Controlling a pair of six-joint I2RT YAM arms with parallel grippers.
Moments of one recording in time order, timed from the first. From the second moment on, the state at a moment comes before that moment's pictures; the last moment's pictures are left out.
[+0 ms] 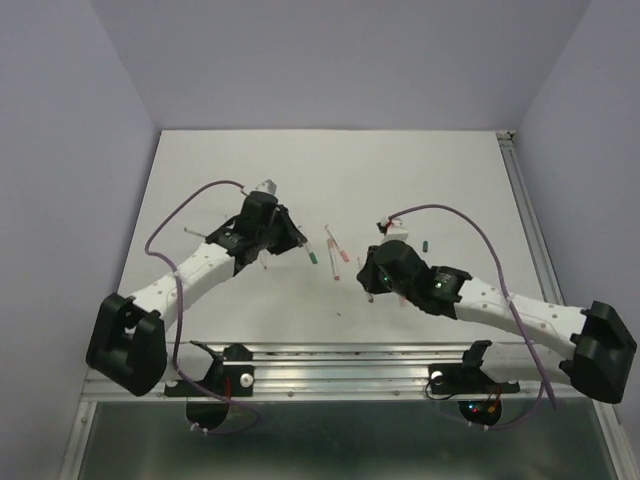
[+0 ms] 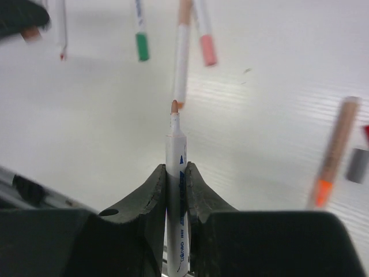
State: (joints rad) left arm -0.46 1.24 0.85 -0.28 0.07 -0.83; right arm 0.96 1.19 0.73 -0.21 0.25 0.71
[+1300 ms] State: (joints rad) left arm -0.92 2.11 1.52 -0.30 0.12 -0.87; right arm 0.92 0.78 0.84 -0.73 0.74 0.83
